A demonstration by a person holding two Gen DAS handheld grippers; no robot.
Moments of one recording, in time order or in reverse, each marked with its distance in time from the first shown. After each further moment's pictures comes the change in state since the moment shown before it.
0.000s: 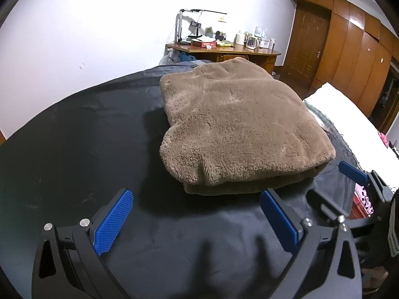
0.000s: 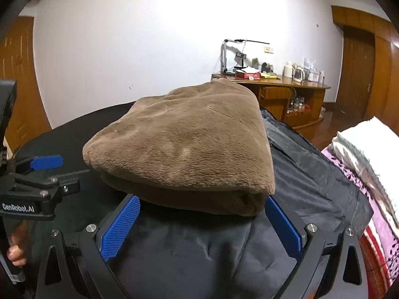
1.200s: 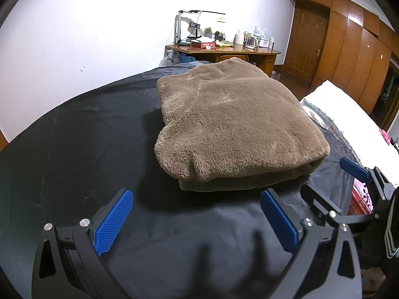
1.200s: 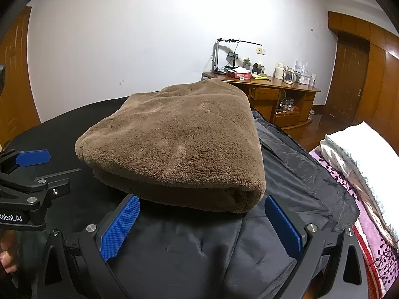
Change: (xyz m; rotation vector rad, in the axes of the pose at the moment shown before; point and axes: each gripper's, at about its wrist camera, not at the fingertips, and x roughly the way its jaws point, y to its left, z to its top) left arm 0.003 -0.010 0.006 0.014 -0.001 0.004; right arm 0.001 0.003 0.001 -0.017 0.017 -0.078
